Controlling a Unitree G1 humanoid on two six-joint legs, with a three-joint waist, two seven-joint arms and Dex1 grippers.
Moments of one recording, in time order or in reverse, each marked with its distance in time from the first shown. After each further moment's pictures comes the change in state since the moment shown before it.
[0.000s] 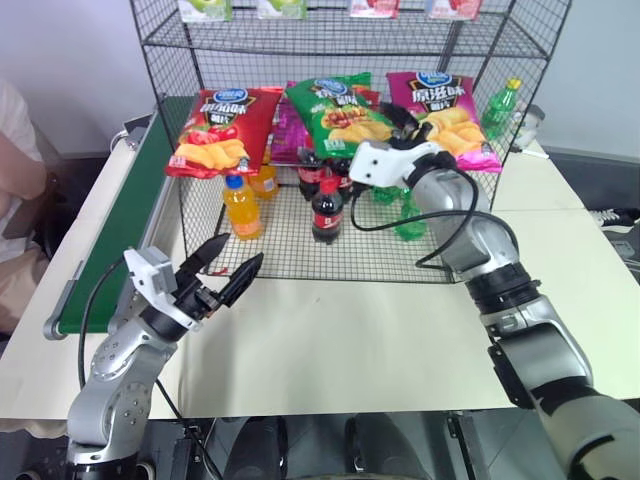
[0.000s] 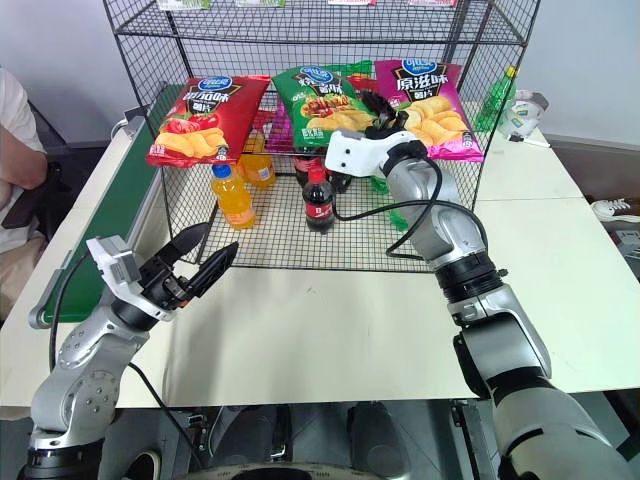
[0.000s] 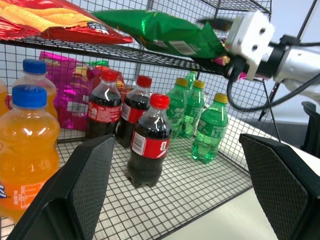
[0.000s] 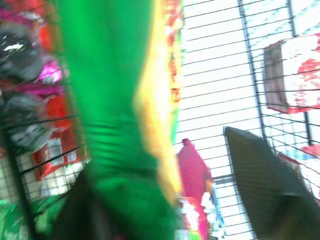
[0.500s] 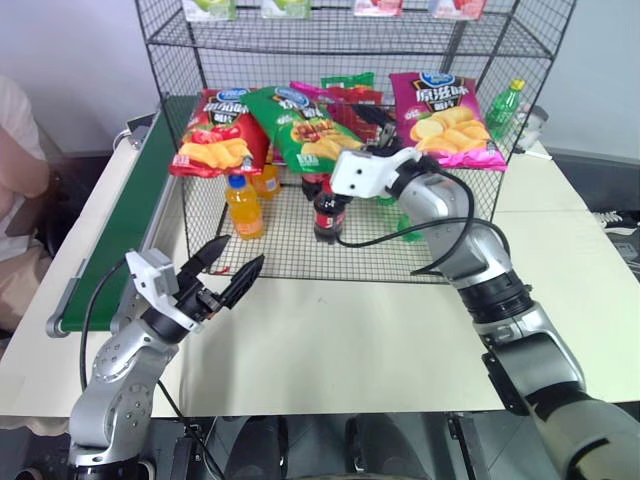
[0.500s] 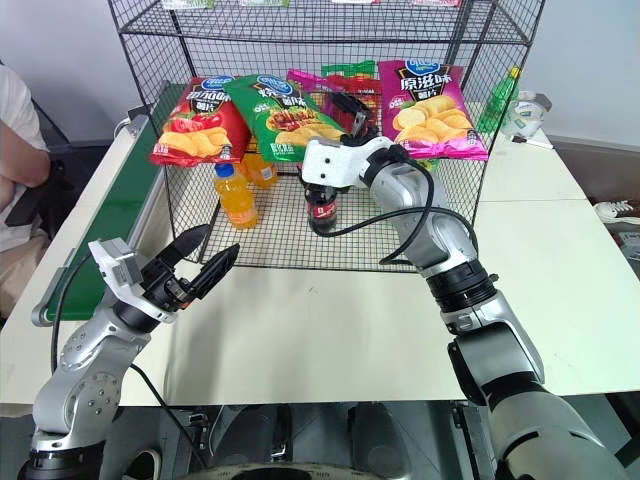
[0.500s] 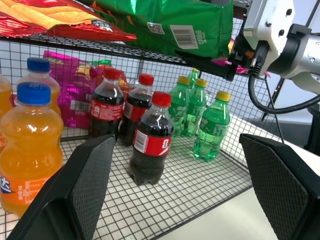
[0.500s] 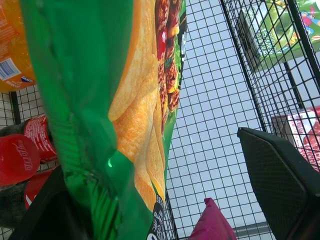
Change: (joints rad) left arm 0.004 -0.006 -0.008 0.000 0.019 -0.015 0.000; right arm 0.035 0.032 0.022 -0.102 0.088 -0.015 0.104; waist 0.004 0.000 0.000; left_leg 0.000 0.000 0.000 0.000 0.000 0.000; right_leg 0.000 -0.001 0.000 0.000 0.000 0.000
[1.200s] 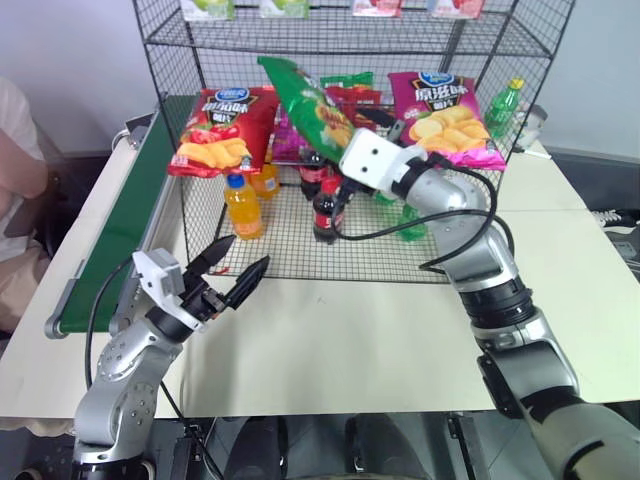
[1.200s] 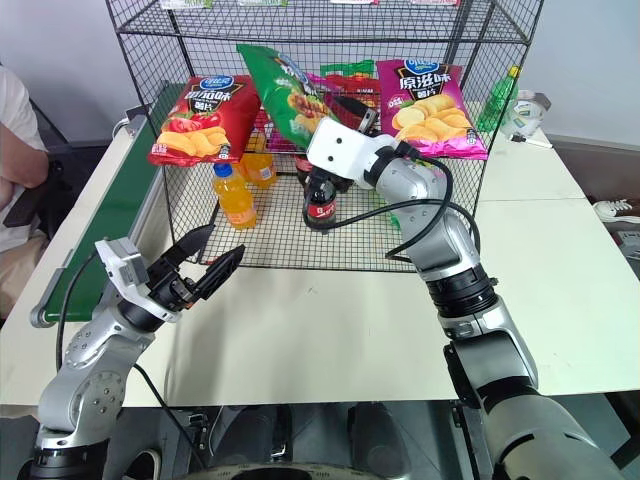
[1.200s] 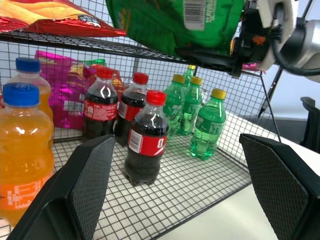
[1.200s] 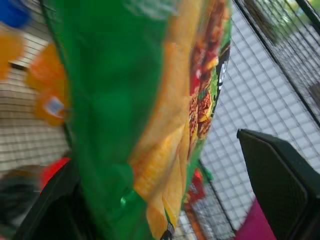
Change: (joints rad) left arm -0.008 -0.006 -0.019 0.003 0.020 -0.005 -0.009; right arm 0.025 0.042 -0.066 -0.147 0.263 0.191 0.204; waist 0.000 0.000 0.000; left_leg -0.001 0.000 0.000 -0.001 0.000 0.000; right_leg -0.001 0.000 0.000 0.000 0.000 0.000
